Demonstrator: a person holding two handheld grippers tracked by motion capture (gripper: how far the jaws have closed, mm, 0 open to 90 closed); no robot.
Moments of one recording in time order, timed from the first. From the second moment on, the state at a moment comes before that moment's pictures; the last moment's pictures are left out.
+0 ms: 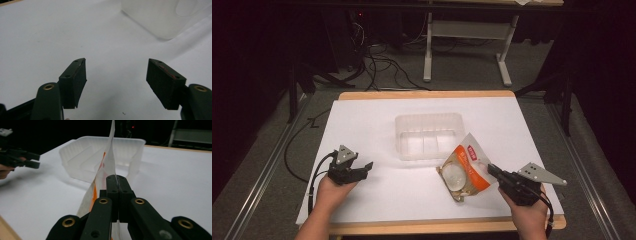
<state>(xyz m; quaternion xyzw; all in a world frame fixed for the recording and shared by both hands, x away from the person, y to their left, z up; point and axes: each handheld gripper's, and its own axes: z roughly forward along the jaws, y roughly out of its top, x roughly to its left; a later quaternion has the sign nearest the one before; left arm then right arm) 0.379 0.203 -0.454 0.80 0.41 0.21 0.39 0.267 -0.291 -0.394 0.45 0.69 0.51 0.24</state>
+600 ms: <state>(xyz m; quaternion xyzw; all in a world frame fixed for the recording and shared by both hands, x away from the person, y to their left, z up) 0.380 0.201 -0.456 0.80 0.41 0.21 0.38 0.267 -0.329 -0.379 0.49 0.64 0.50 0.32</state>
